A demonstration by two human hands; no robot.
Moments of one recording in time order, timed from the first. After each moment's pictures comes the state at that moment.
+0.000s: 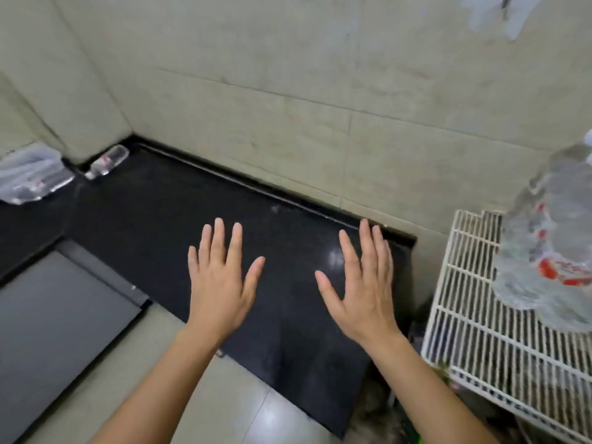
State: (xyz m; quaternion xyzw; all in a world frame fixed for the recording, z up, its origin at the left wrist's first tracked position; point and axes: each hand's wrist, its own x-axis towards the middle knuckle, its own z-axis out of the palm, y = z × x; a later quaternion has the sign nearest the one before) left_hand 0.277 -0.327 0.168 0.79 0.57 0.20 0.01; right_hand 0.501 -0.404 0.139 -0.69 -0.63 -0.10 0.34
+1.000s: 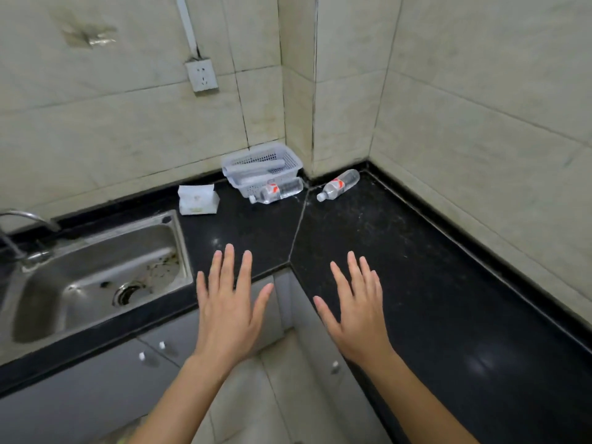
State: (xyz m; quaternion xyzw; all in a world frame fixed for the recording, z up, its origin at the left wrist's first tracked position) left_hand -0.321 -0.021 0.138 0.61 0.77 0.18 -0.03; right_hand -0.100 0.048 0.084 -0.50 -0.81 0.06 0.28
